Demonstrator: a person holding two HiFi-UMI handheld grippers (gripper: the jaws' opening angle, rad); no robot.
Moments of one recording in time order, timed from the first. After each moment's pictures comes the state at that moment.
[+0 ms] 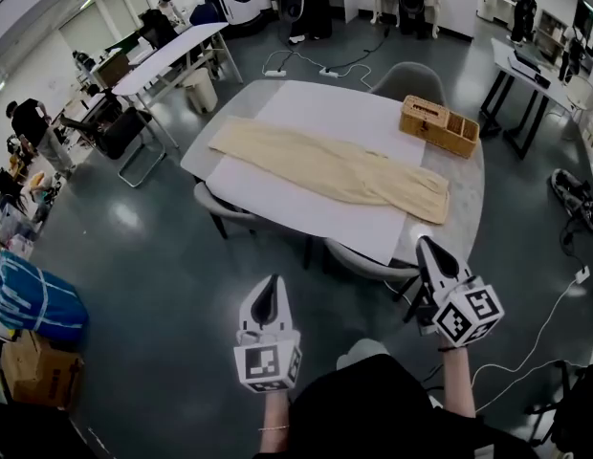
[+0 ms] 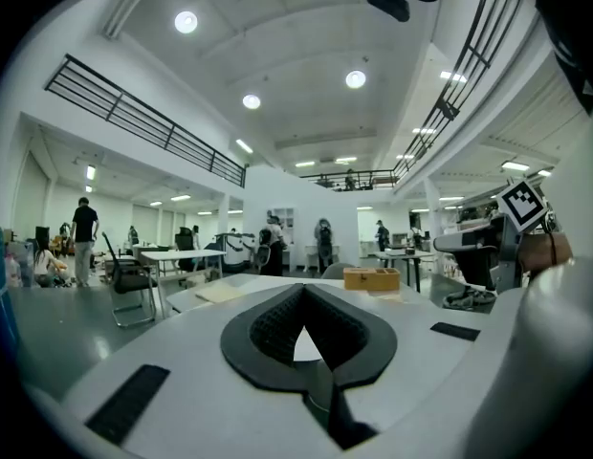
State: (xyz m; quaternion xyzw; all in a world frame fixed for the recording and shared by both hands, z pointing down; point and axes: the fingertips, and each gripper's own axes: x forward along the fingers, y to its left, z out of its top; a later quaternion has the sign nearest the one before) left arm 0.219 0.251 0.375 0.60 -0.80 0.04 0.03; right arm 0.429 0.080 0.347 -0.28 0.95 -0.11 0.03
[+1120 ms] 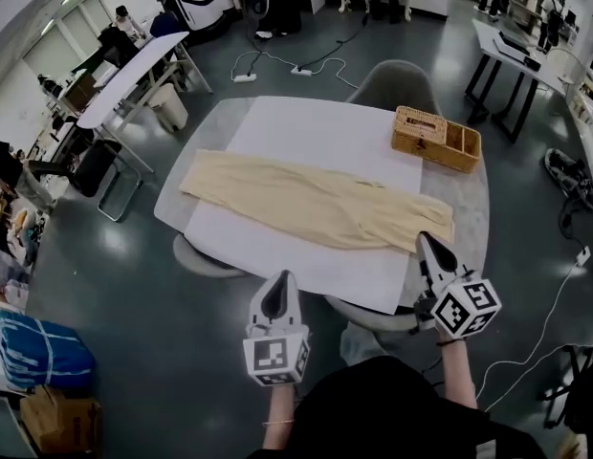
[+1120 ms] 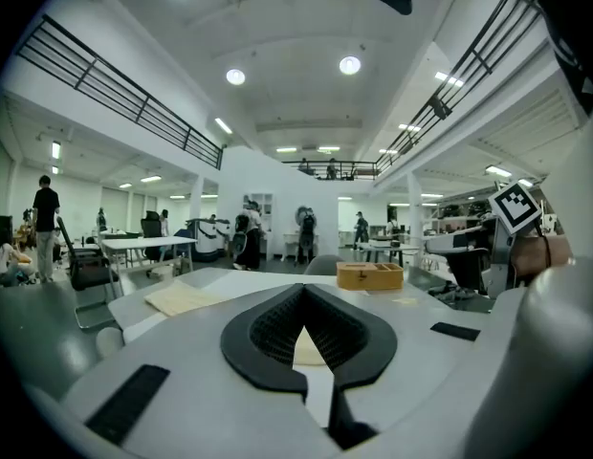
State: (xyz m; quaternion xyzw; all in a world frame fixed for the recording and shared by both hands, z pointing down) left arm 0.151 0.058 0.392 0.66 -0.75 0.06 0.06; right arm 0.370 -0.085 0.372 -0.35 0.92 -0.16 0.02
